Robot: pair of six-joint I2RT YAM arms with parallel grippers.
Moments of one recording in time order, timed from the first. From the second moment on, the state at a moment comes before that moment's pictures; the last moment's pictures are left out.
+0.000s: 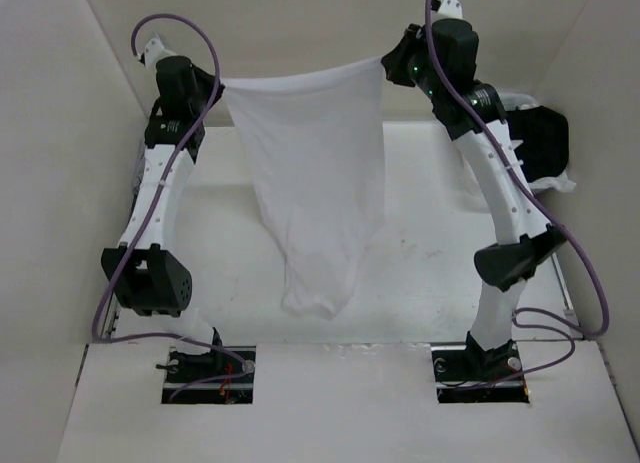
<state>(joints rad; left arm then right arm) -0.07 1.60 1.67 -0.25 -0.16 -0.75 0.43 1.82 2.26 -0.57 0.12 0.41</state>
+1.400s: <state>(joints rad) -0.17 0.47 0.53 -0.39 -0.15 -0.80 0.99 0.76 0.58 -0.41 0.23 0.75</state>
